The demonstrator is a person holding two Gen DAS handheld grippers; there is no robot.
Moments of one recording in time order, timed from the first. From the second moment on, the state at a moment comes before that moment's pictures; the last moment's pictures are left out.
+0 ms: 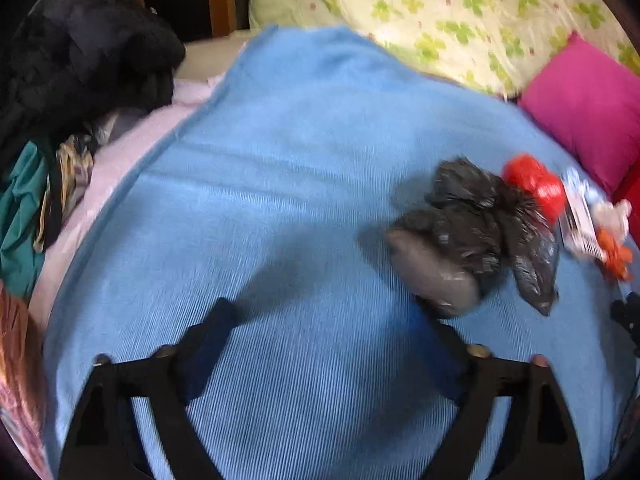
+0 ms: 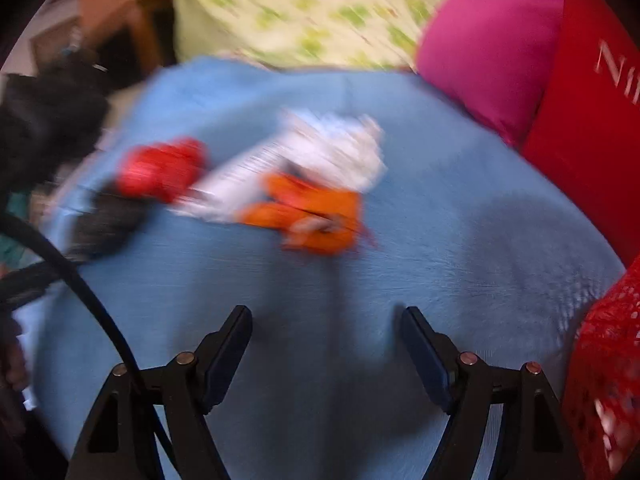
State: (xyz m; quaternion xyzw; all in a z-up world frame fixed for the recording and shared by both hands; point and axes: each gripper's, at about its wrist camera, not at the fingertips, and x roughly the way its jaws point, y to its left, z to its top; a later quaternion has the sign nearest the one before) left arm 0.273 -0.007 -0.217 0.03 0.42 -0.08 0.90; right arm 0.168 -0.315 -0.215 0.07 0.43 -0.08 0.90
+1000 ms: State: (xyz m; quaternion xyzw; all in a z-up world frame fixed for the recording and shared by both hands) left arm 0.286 -0.020 -0.228 0.06 0.42 -0.07 0.90; right arm 0.226 -0.354 -0.226 0.05 0.42 -0.08 0.90
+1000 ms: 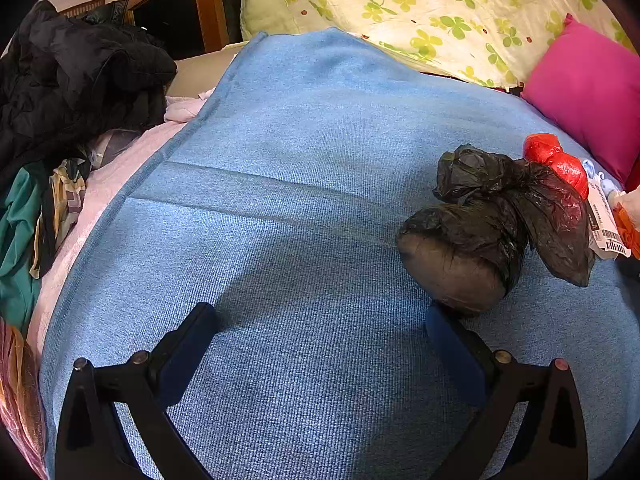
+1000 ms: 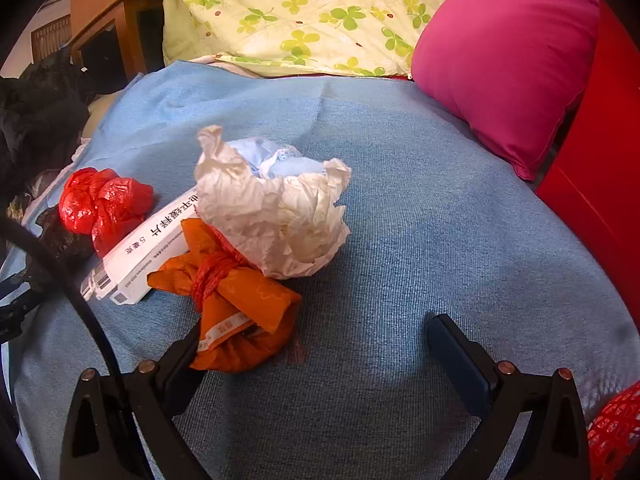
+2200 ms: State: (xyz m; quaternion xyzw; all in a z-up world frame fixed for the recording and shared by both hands) left arm 0.285 -0.020 -0.227 0.06 0.42 -0.07 0.90; right arm 0.242 -0.349 -0.226 0.05 0.43 -0.09 0.90
